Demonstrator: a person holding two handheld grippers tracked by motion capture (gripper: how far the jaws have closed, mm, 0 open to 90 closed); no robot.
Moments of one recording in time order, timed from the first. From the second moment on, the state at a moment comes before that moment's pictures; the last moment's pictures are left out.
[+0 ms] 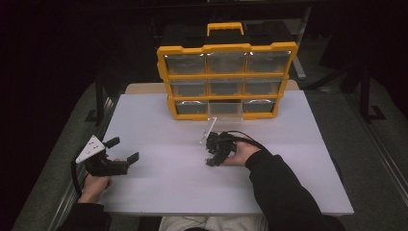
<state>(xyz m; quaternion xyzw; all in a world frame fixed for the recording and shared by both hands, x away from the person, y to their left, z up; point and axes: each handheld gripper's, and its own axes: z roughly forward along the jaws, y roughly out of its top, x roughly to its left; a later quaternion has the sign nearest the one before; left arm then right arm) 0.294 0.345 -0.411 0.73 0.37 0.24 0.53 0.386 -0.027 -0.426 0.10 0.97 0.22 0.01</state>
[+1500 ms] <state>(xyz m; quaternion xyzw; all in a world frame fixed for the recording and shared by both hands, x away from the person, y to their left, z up) 0.294 0.344 -0.411 0.73 0.37 0.24 0.53 0.391 -0.029 -0.411 0.09 0.98 0.20 -0.01</state>
